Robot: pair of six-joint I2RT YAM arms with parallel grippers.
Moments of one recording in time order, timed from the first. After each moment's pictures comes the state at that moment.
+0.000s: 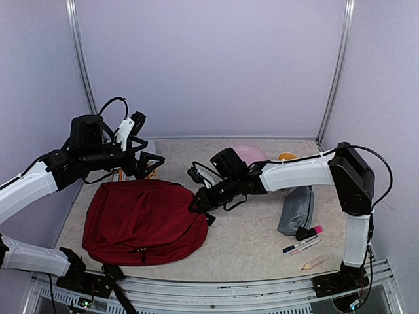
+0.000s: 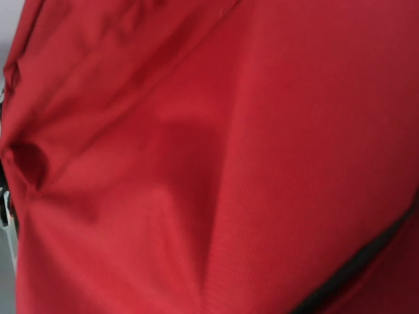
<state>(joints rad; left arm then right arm) -0.55 1.11 0.97 -0.23 0.26 0.12 0.93 2.02 1.38 -0.10 -0.53 0.46</state>
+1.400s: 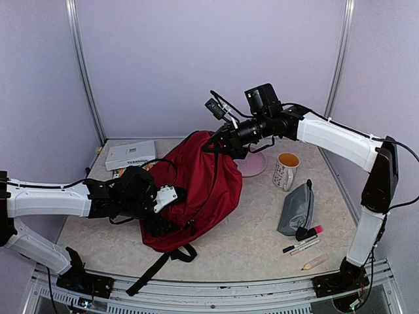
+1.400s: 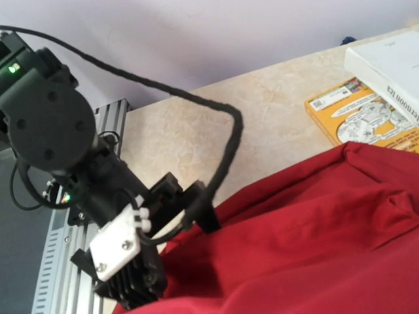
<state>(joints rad) -0.86 1.31 0.73 -0.25 0.02 0.34 0.71 1.83 1.76 -0.48 -0.84 -0.13</state>
